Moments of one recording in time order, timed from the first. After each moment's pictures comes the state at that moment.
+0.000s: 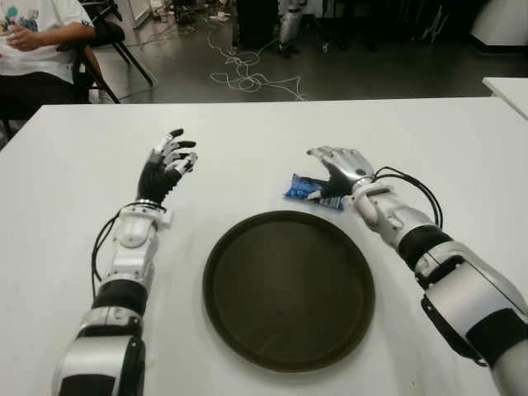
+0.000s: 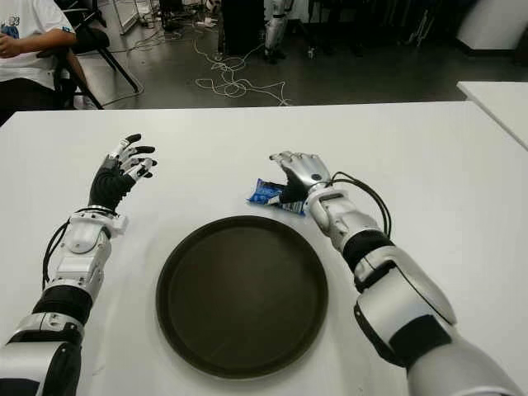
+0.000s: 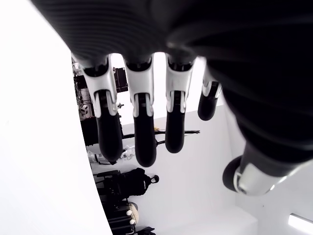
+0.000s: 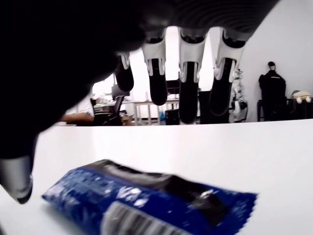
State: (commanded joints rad) left arm -0.51 0.16 0.11 0.84 -0.01 -0.49 -0.10; right arm -0.89 -0.20 0.63 1.21 -0.79 -0.24 -0.31
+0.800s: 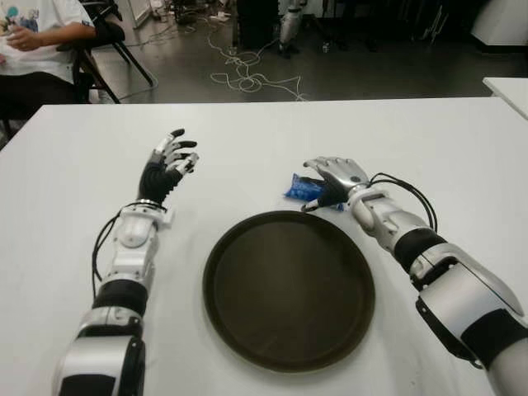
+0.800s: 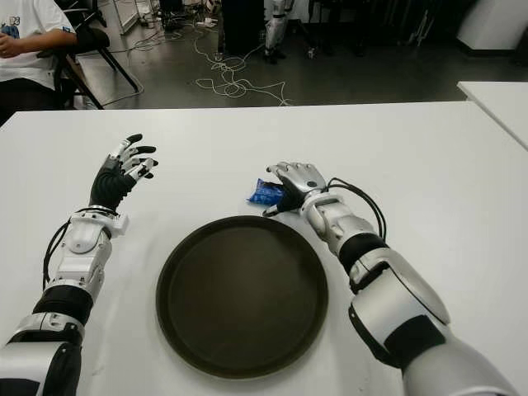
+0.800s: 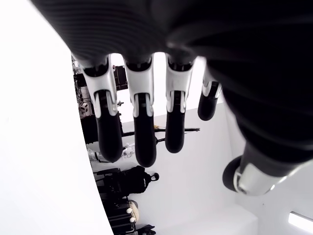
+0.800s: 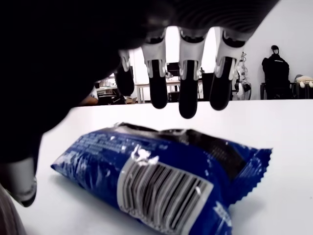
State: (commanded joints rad) left arm -0.51 0.16 0.10 0.85 -0.01 -0.50 -0.11; right arm -0.88 -0.17 0.64 1.26 -0.78 -0.23 -0.27
